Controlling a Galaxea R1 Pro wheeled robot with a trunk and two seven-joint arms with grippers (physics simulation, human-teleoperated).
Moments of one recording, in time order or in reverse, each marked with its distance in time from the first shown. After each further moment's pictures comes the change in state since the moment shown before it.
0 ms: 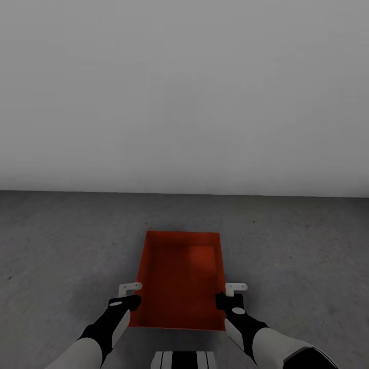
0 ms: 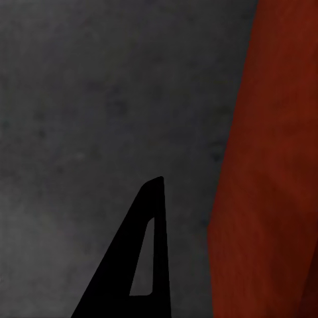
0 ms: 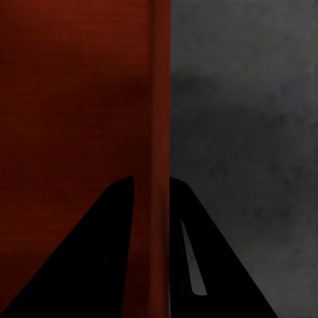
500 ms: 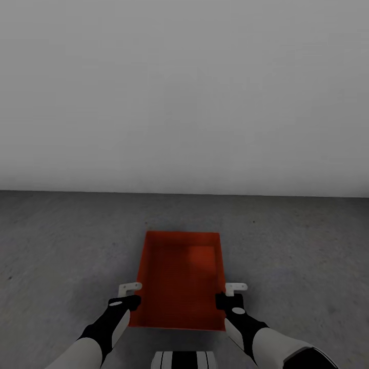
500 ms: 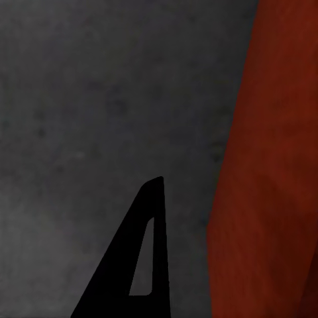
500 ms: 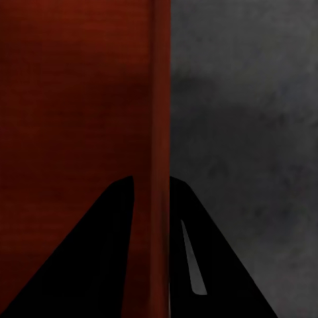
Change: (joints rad) left arm 0.000 0.000 0.003 0.000 0.005 -0.001 -0.001; right arm 0.000 0.000 -0.004 -0.001 0.005 0.003 0.000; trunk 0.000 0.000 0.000
